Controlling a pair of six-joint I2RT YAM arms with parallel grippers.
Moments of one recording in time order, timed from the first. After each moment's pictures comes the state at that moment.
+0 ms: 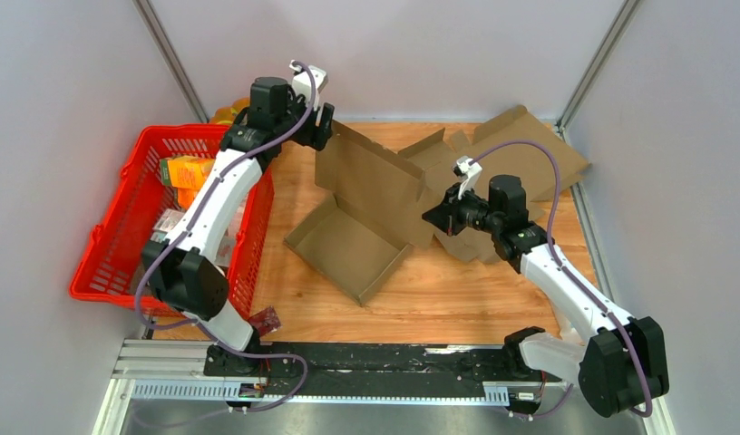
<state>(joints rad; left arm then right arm) -0.31 1.59 1.65 -0.50 0.14 0.15 0.34 1.13 0.75 -0.02 -0.60 0.15</state>
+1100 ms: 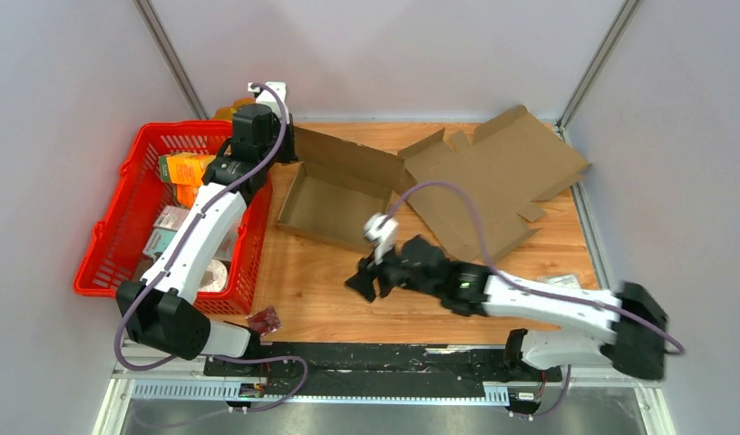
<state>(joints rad) -0.29 1.38 1.39 -0.39 -0.11 -0.10 1.11 1.05 0.78 -0.05 0.07 0.33</state>
